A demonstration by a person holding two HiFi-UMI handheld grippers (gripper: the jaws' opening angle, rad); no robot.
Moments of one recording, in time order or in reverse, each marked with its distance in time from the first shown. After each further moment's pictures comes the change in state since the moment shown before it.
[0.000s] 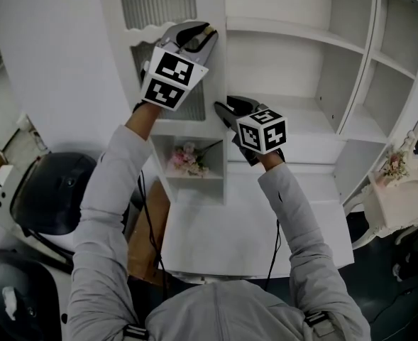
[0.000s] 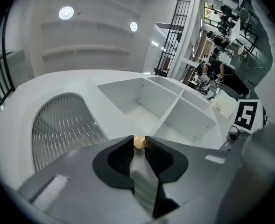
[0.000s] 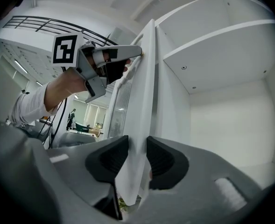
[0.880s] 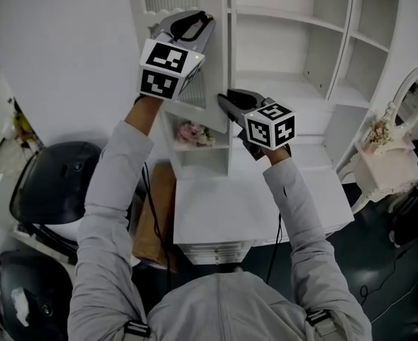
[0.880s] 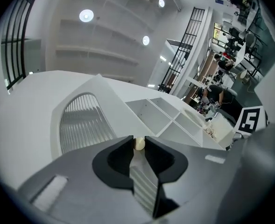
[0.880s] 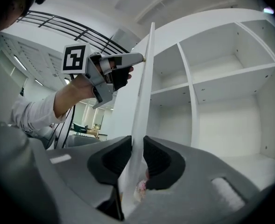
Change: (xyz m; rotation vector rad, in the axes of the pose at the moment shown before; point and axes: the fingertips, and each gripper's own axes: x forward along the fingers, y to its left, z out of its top) left arm -0.126 0.012 0.052 -0.170 -0.129 -0.020; right arm -0.060 0.127 0.020 -0.008 -0.025 -0.043
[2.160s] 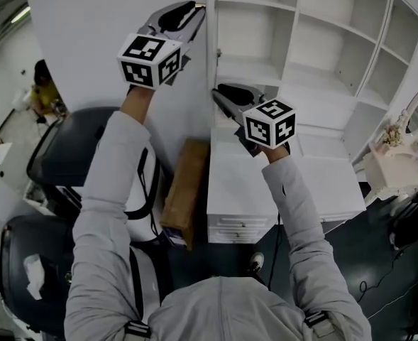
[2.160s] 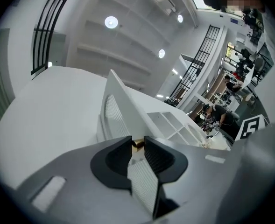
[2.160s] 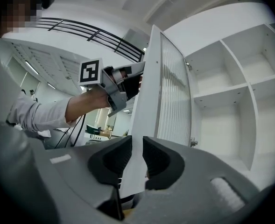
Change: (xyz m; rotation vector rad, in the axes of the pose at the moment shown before) left arm -0.199 0.122 -0.013 -0.181 -0.087 0.030; right arm 0.072 0.221 0.025 -0.013 -0.012 0.144
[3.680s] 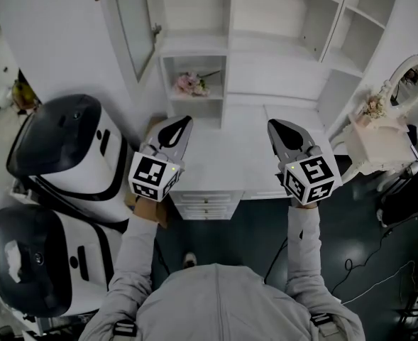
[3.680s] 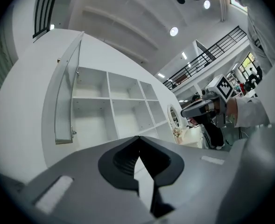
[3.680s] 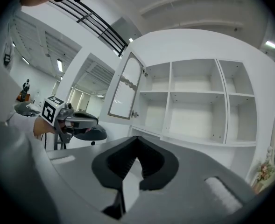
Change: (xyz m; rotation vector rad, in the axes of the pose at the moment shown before) left arm -0.090 -0.320 -0.139 -0.256 0.360 -0.074; right arm -0.325 -0.075 -0.086 -0.053 0.148 -0.382
